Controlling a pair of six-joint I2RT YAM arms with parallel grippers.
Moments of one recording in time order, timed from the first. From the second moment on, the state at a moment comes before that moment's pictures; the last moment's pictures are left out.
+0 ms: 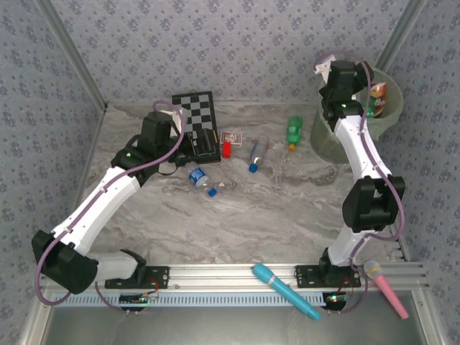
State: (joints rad) left arm -0.51 1.26 1.24 -0.50 0.17 -0.60; right arm 0.06 1.73 1.69 -0.24 0.60 -0.83
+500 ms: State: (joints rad) left arm -0.51 1.25 1.23 -0.50 0.16 -0.59; right arm 0.07 1.59 1.69 -0.40 0.50 -0.58
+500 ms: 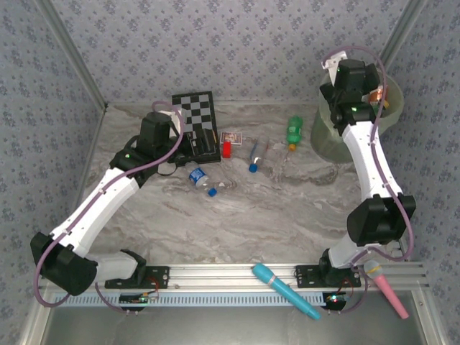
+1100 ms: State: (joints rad) left arm -0.50 1.23 1.11 -0.56 0.05 -0.68; right arm 0.31 1.48 1.57 -0.53 0.39 -0.29
